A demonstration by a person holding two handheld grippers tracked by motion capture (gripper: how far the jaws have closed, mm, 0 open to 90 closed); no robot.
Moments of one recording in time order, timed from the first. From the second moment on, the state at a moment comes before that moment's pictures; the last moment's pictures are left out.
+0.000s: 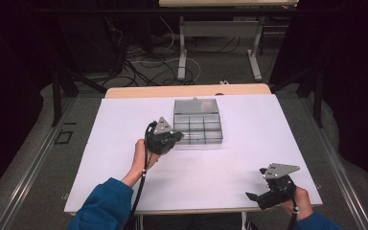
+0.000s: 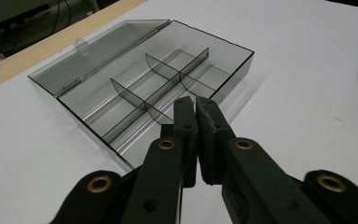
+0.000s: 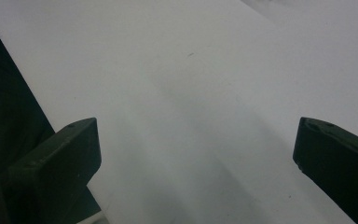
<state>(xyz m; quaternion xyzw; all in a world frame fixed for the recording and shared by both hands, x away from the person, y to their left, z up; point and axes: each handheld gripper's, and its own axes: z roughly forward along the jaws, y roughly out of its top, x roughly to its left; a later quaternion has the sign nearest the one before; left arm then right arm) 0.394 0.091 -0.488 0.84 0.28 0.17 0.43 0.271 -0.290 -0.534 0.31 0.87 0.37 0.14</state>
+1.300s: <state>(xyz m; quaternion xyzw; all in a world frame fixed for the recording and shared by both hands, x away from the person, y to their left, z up) 0.434 0.048 -0.472 0.84 0.30 0.17 0.43 0.270 -0.290 -0.534 0.30 0.87 0.37 0.14</state>
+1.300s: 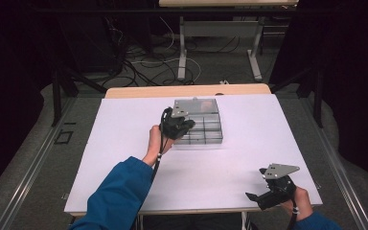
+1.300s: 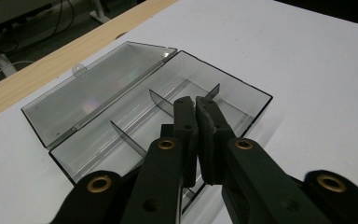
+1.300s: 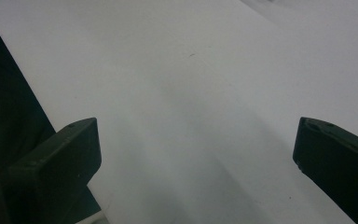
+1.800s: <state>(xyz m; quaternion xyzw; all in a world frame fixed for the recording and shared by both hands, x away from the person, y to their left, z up) 0.447 0.039 -0.469 0.83 0.30 0.18 0.43 0.270 -0.291 -0.534 0.30 0.87 0.37 0.14</state>
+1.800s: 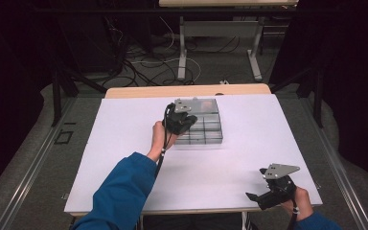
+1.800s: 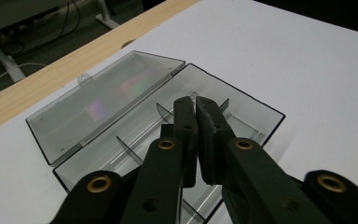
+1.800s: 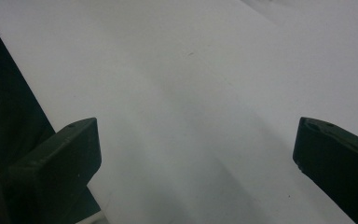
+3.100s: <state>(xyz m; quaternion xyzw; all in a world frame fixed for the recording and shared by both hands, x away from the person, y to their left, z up) 0.480 0.025 -0.489 0.82 0.35 0.18 0.41 0.271 -0.291 -0.535 0.30 0.87 0.37 0.14</state>
